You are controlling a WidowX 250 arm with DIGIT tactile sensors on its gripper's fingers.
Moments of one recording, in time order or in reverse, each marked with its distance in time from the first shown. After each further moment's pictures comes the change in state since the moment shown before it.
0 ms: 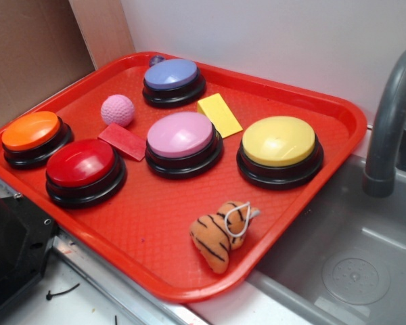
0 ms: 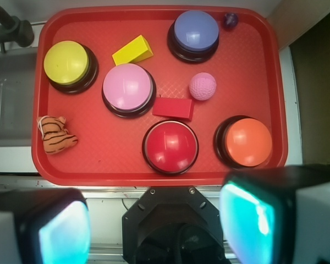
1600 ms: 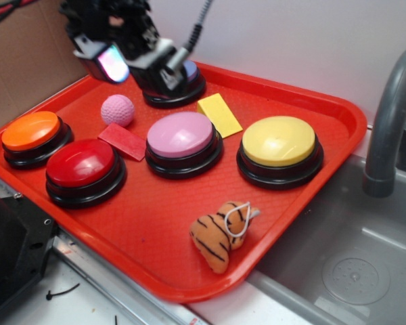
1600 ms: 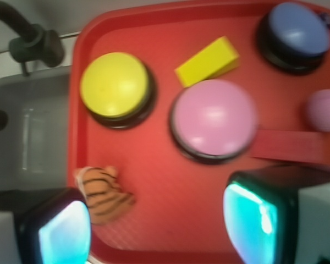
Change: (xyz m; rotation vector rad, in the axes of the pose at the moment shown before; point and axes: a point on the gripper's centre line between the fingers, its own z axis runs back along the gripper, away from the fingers) arm 0.048 -0.088 -0.112 -0.182 -0.084 0.035
